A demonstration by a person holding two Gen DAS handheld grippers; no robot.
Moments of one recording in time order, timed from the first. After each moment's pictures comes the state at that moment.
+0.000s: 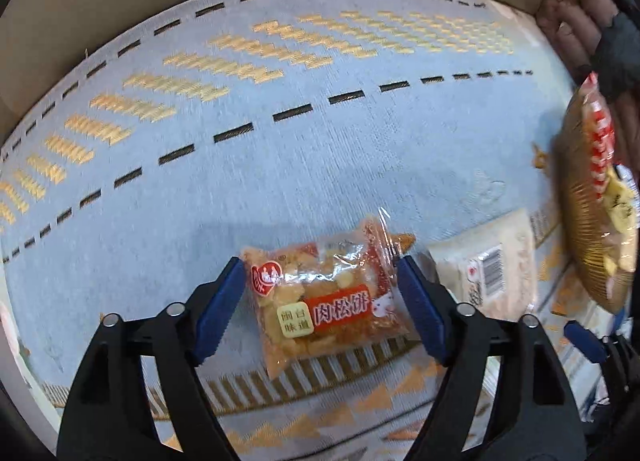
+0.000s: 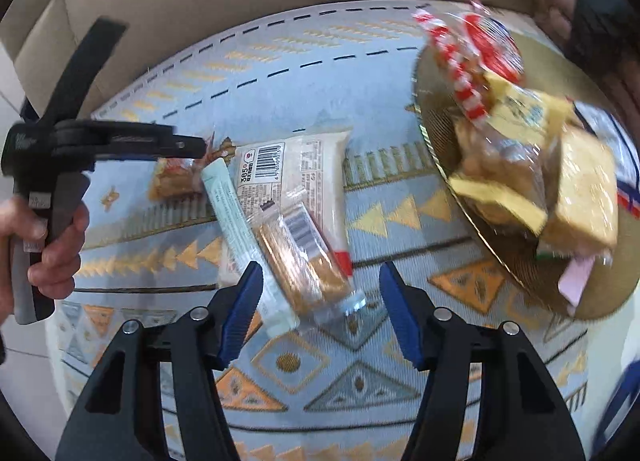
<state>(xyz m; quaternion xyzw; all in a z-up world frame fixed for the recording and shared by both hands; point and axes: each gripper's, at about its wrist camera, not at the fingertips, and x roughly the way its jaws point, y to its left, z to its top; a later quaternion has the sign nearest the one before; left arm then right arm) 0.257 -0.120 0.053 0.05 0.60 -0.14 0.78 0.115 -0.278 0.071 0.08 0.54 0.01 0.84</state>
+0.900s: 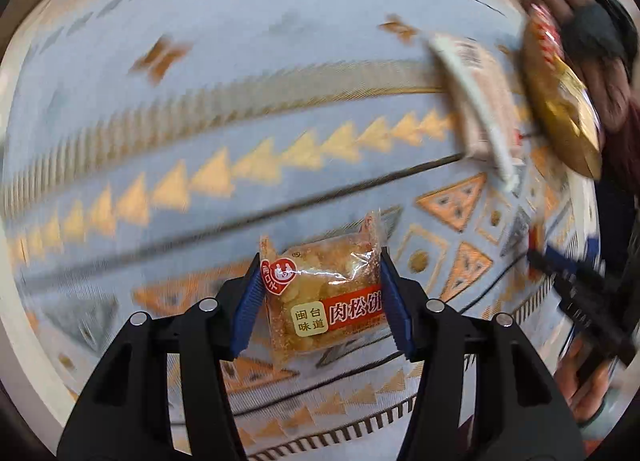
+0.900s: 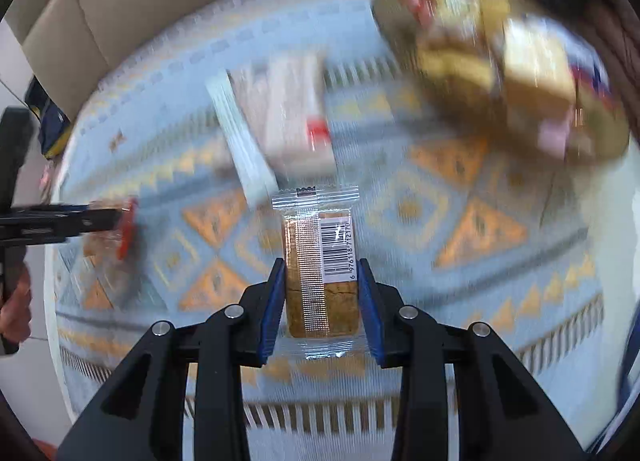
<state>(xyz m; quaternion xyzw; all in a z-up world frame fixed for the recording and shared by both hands) 0.089 -0.012 0.040 -0.06 0.66 -0.14 0.74 0.019 -0.295 0.049 0.10 0.57 0.01 0.82</state>
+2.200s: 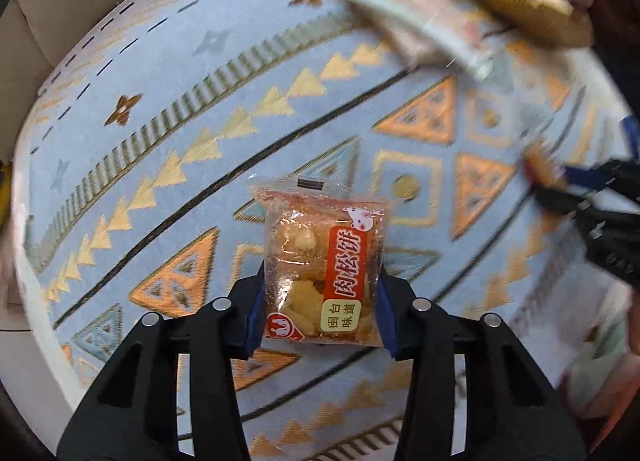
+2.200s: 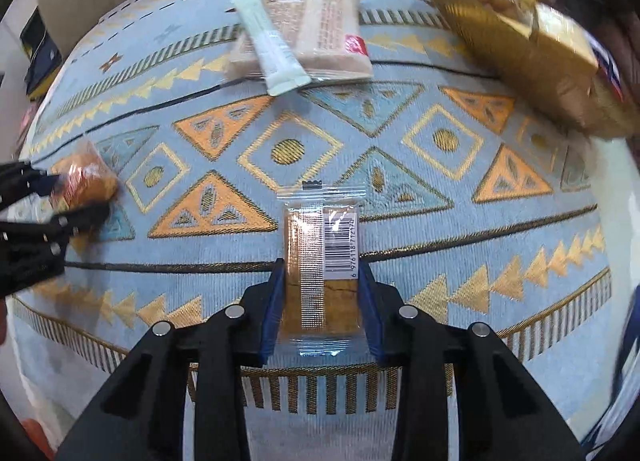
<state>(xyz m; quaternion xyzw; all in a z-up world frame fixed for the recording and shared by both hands) 0.037 -0.062 0.055 0.15 0.58 -0.20 0.77 -0.003 -0.238 0.017 0.02 0.58 0.01 0.81</state>
